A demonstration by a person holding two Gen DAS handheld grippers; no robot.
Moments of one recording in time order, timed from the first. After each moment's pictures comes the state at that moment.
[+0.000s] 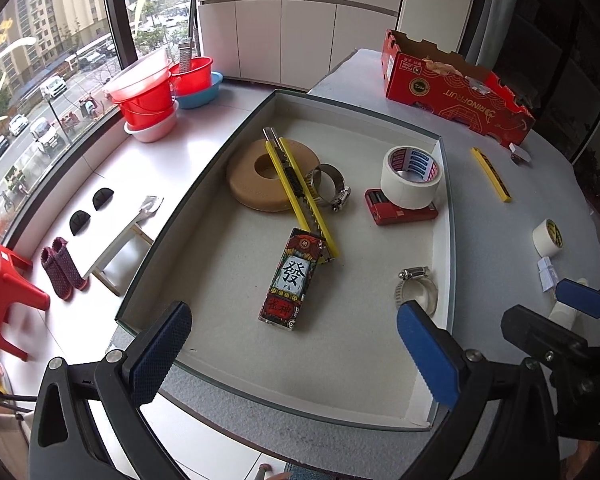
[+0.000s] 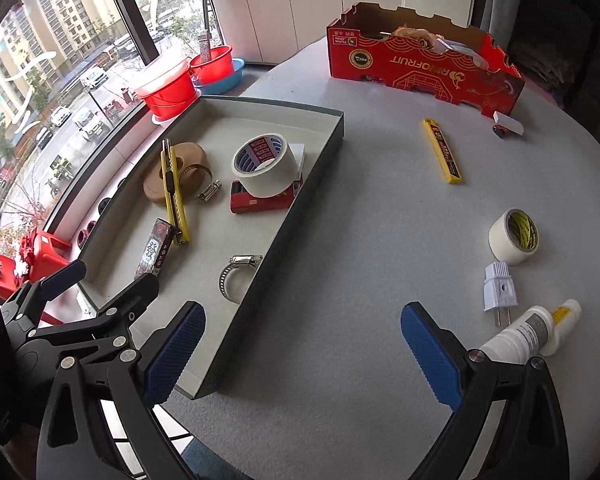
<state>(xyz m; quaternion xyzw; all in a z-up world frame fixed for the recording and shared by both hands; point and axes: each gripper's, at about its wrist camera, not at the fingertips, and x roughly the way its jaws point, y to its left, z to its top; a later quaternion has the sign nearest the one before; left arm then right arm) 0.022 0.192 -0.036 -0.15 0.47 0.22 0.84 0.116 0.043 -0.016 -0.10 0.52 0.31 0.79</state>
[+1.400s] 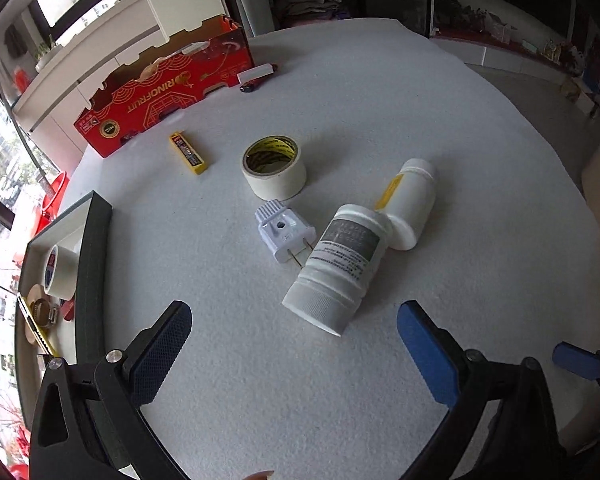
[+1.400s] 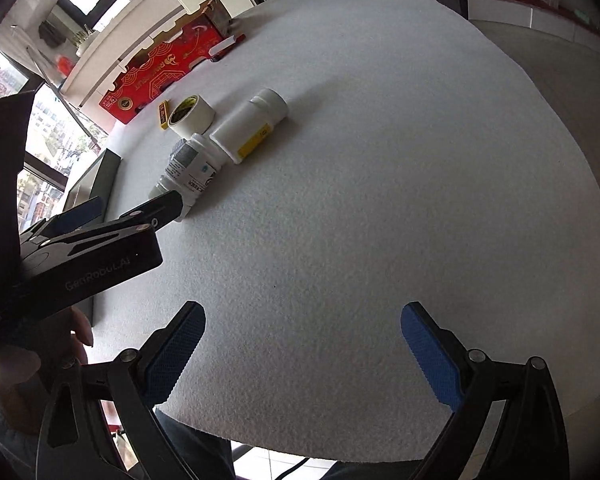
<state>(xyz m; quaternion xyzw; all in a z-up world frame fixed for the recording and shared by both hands) 0.146 -0.091 -0.056 0.08 0.52 0.00 0.85 0.098 -0.243 -0.081 0.14 0.56 0.14 0.80</state>
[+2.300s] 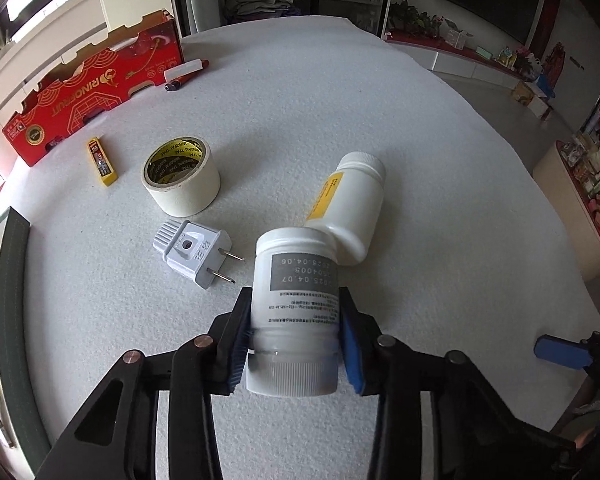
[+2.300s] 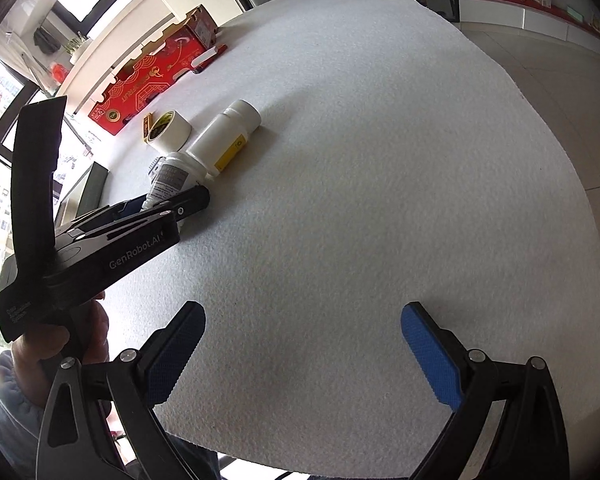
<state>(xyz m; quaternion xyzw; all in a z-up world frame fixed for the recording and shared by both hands) 0.161 -0.100 -0.075 0.04 0.51 -0.10 0.85 0.104 -0.259 -0.086 0.14 0.56 0.14 0.81</state>
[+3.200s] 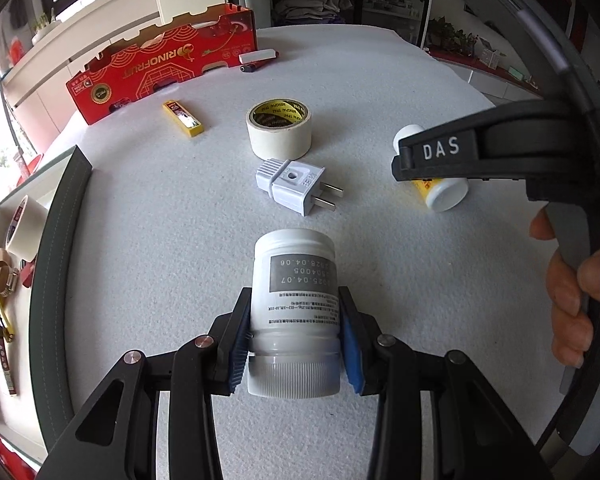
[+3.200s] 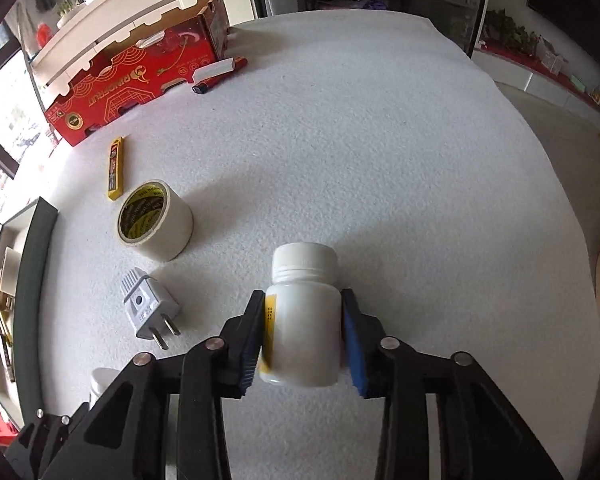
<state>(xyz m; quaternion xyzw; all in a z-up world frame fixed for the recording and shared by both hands) 0.122 -0.050 -0.076 0.02 0.50 -0.03 0.87 0.217 -0.168 -0.091 0.02 0.52 0.10 0.84</state>
